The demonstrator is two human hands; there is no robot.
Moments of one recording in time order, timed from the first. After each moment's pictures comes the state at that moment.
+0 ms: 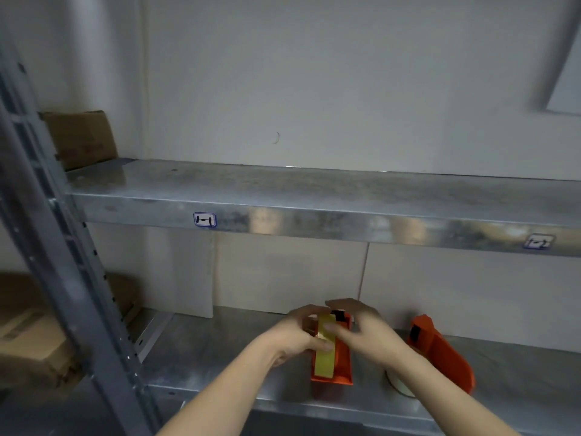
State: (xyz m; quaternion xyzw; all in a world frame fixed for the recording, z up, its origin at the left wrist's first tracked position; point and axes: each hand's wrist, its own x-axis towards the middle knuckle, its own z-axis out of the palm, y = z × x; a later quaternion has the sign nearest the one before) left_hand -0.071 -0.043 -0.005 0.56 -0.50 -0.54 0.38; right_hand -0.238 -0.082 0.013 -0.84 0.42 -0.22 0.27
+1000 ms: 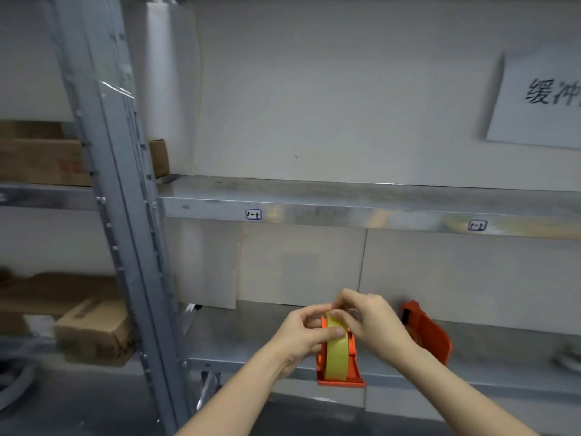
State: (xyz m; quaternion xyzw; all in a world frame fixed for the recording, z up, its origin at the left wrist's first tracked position) left_hand -0.076 0.089 0.030 0.46 -0.45 -0.58 0.50; right_hand -0.234 0.045 0.062 -0.87 0.37 -0.30 0.10
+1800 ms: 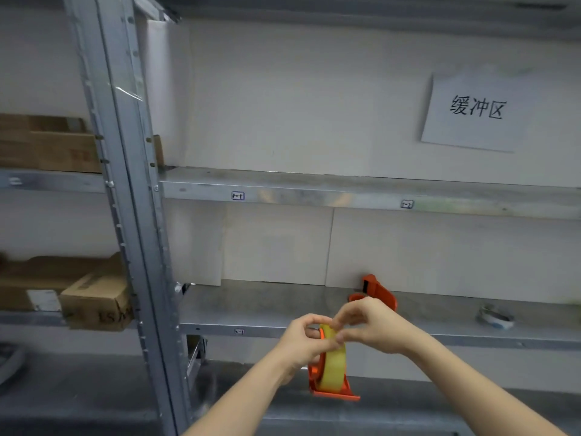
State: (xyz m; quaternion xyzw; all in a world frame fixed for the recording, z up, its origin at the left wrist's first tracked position) left_hand -0.155 0.189 0.012 0.52 -0.49 -0.54 0.44; right_hand -0.320 0.153 0.081 -0.86 0.40 -0.15 0.27
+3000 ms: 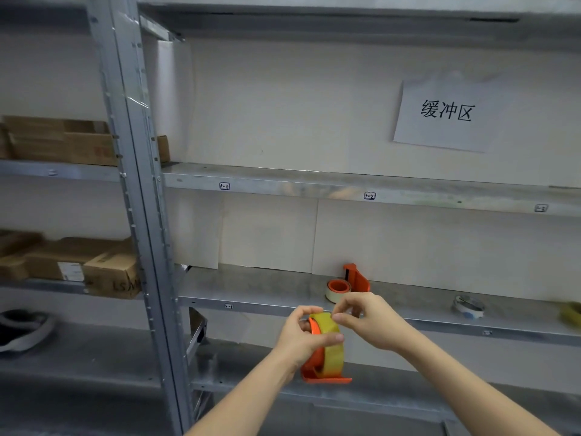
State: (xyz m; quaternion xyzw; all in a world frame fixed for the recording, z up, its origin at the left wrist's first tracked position) left_hand -0.253 0.251 0.009 0.55 -0.44 -0.48 0.52; right_hand -0.408 0.214 0.087 -0.86 0.41 -0.21 0.23
